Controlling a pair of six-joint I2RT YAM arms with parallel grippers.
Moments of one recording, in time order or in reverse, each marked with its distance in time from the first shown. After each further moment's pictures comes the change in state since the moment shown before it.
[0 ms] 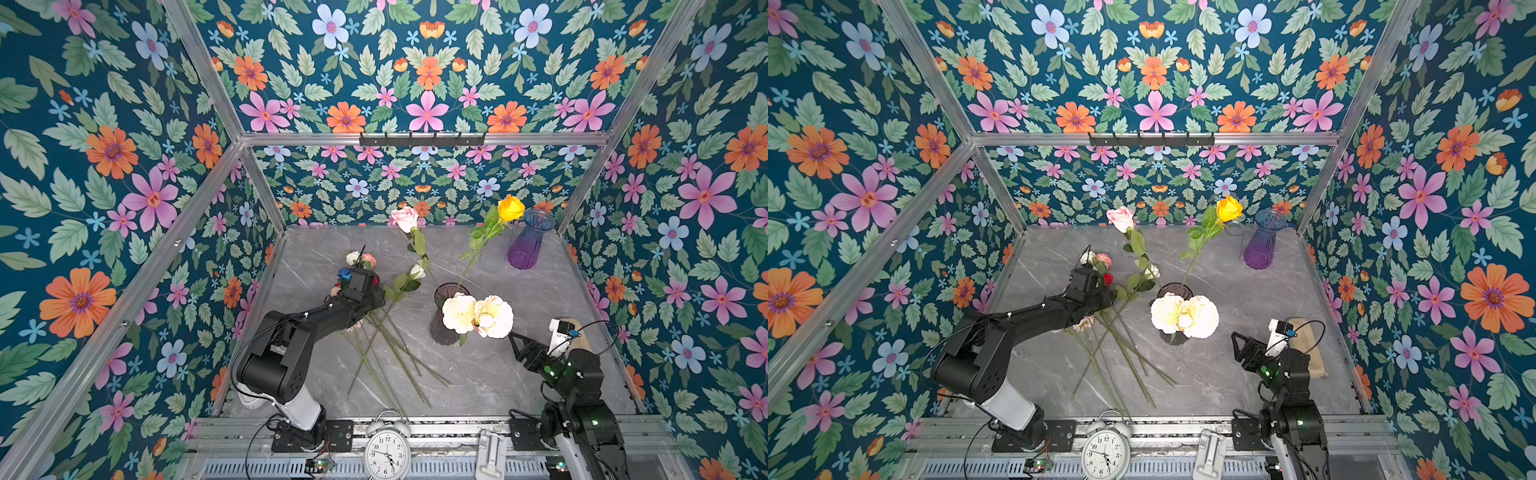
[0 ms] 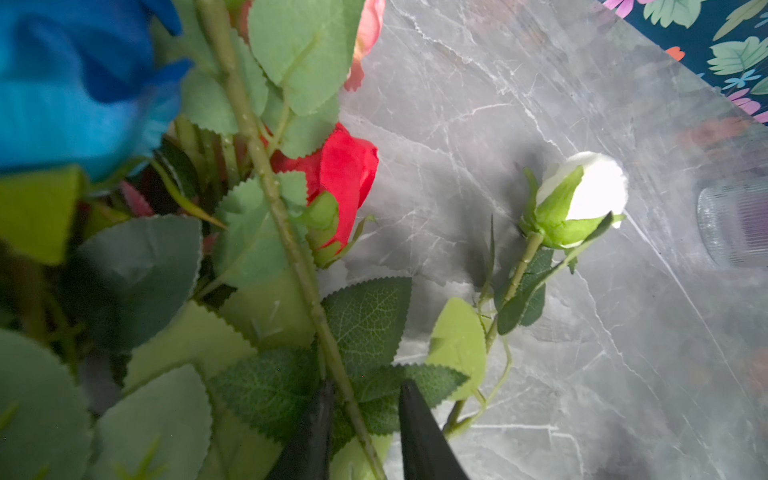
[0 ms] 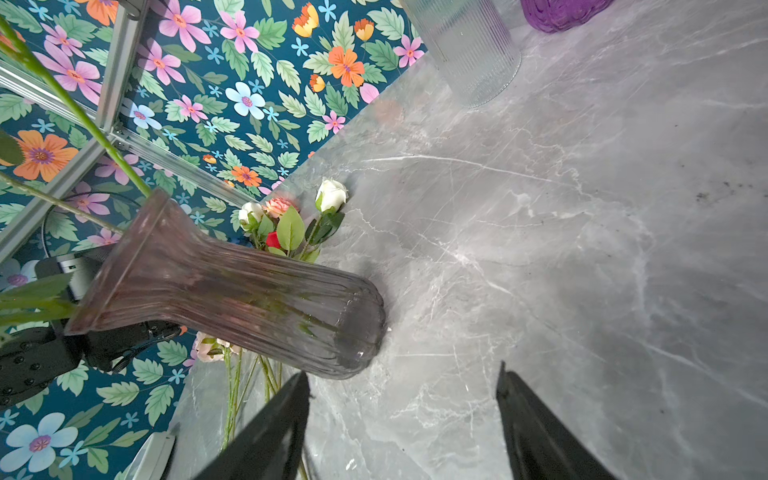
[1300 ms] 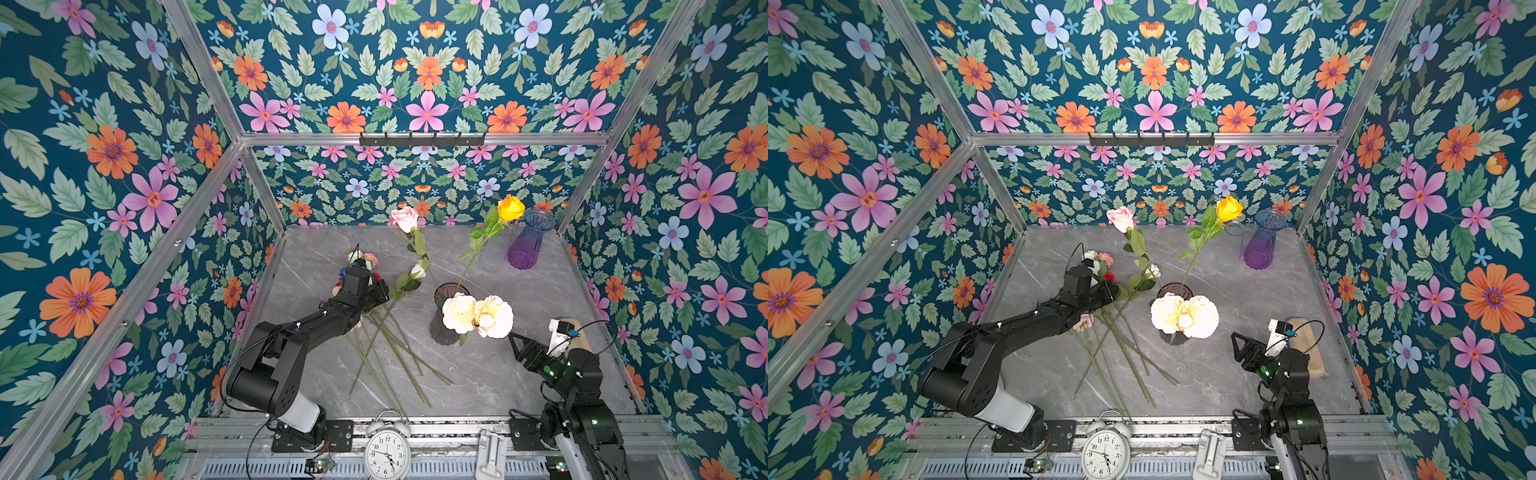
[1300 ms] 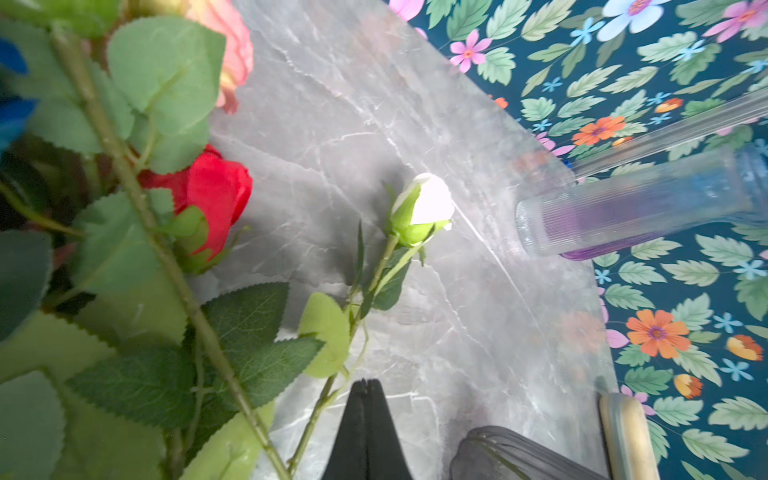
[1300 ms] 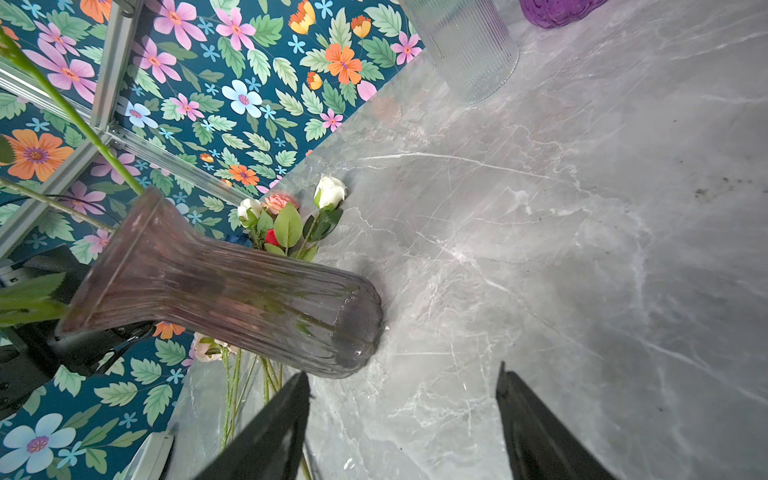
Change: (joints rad) left arm 0.003 -0.092 -0.064 0.186 0.219 -0.105; right arm 0.000 0.003 -0.003 0.002 0.000 0.000
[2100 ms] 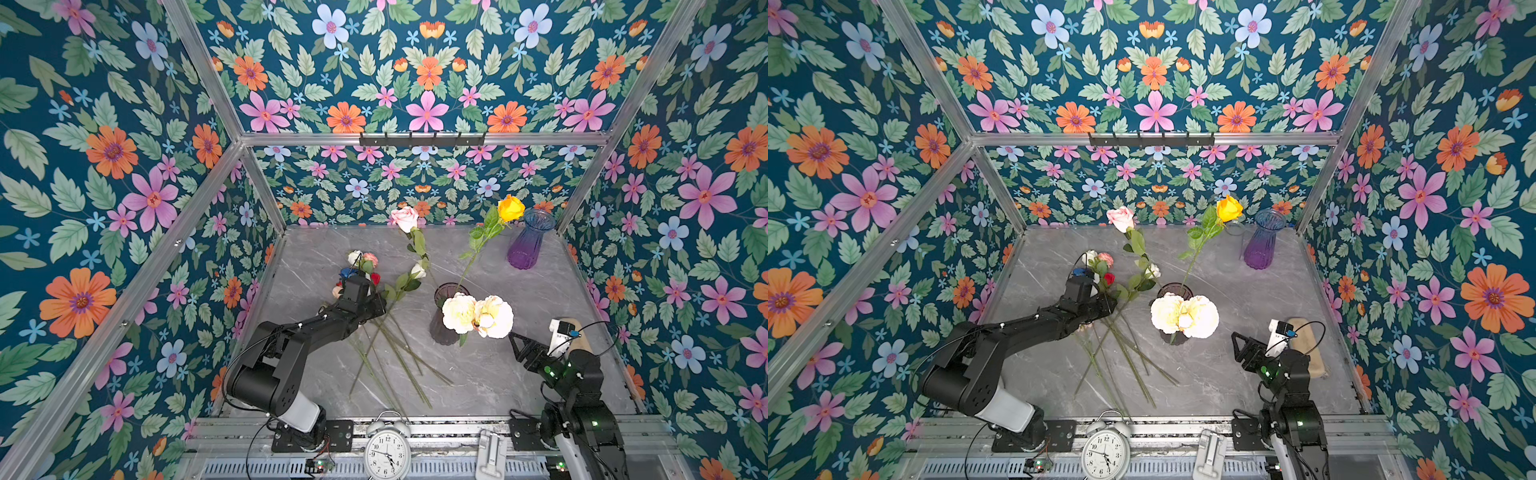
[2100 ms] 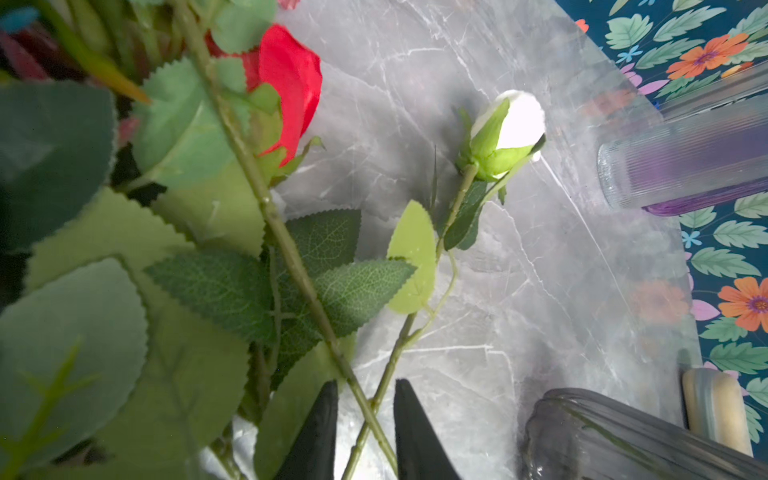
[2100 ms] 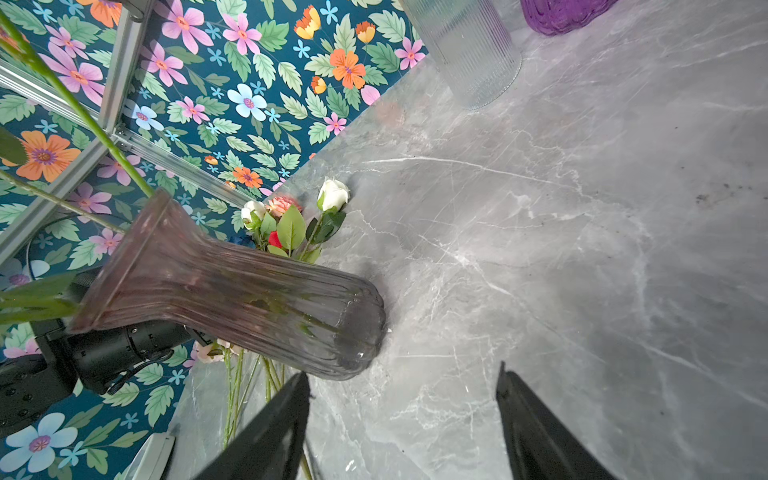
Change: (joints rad) left arm 0.000 0.009 -0.069 -0.080 -0.029 0.083; right arm 0.000 -0.018 0.000 -0.003 0.000 0.000
